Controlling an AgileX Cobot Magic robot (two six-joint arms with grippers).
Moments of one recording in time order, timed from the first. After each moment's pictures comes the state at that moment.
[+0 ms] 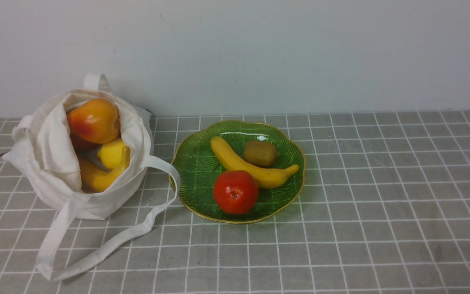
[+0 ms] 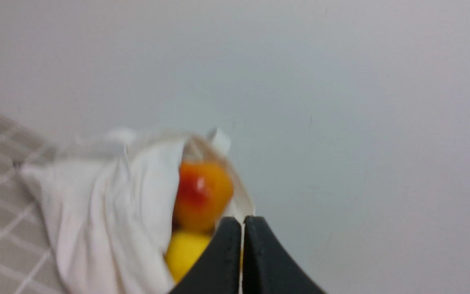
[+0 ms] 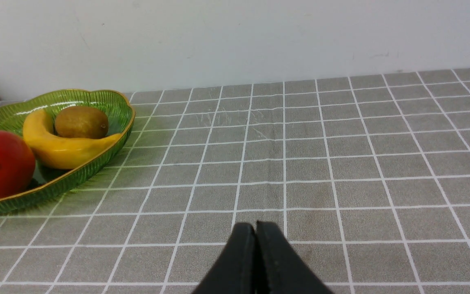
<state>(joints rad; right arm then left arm) 0.11 -0.01 0.02 -0.07 0.37 0.18 0.01 -0.02 0.02 -0.56 -0.18 -0.02</state>
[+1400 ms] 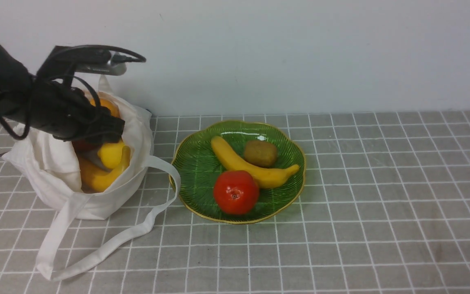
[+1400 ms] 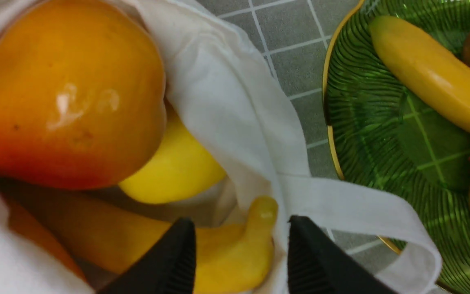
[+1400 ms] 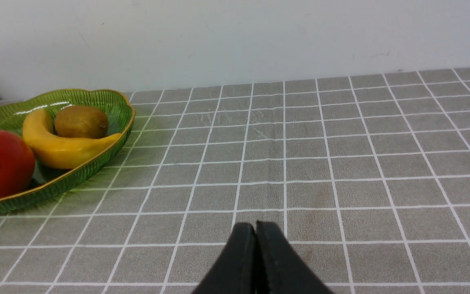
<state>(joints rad) 0.11 -0.01 0.02 -0.07 0.37 0.18 -0.01 1.73 -1.26 -0.42 0.61 0.52</state>
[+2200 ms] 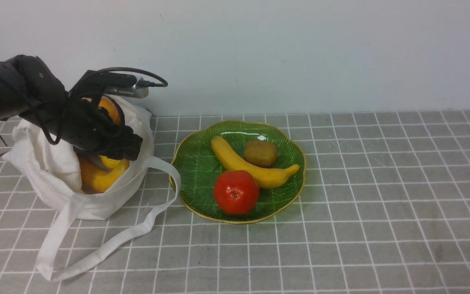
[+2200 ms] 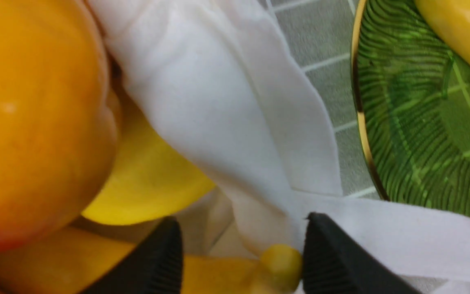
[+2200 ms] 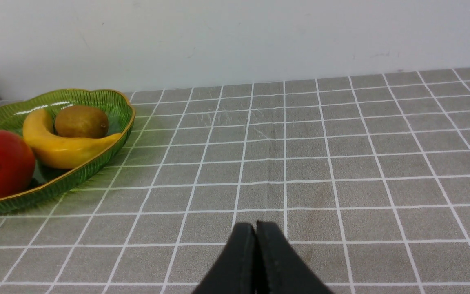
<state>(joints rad) 0.11 -0.01 0.02 -0.07 0.37 0.18 -0.03 1.88 -1.32 -0.40 0.64 0.53</state>
